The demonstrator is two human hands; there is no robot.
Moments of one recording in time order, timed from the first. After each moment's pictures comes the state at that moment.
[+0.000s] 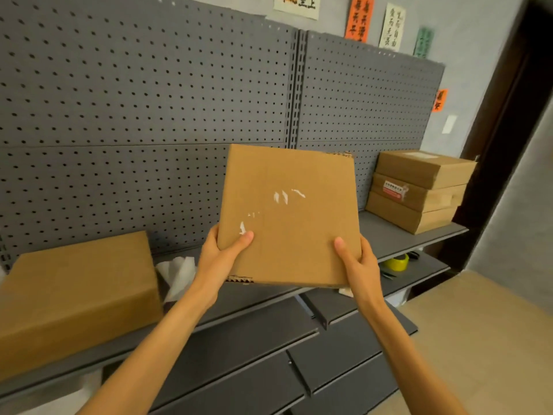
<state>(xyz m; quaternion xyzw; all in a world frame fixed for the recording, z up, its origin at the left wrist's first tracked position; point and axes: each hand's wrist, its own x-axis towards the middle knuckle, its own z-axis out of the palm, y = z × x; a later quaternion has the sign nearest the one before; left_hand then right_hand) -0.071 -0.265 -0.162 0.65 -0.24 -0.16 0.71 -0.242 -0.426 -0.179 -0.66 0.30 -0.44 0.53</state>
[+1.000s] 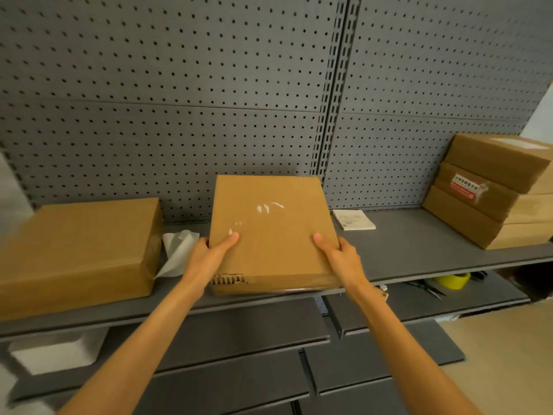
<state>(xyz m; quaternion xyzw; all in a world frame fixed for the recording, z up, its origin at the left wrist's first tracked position) -0.017 -0.310 -0.236 0.76 -0.06 -0.15 0.63 -0.150 -0.525 -0.225 -0.77 0.30 -0.19 0.53</state>
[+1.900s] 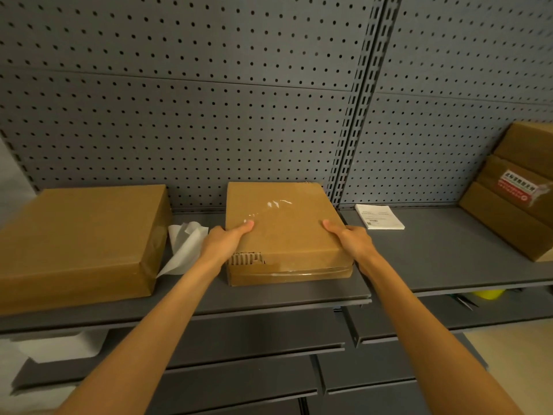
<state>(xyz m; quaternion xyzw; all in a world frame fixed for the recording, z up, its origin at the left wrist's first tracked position) 0.045 -0.343 -0.255 0.81 0.00 -0.18 0.56 -0.070 -0.577 -0.237 -0.77 0.36 -0.10 0.52</state>
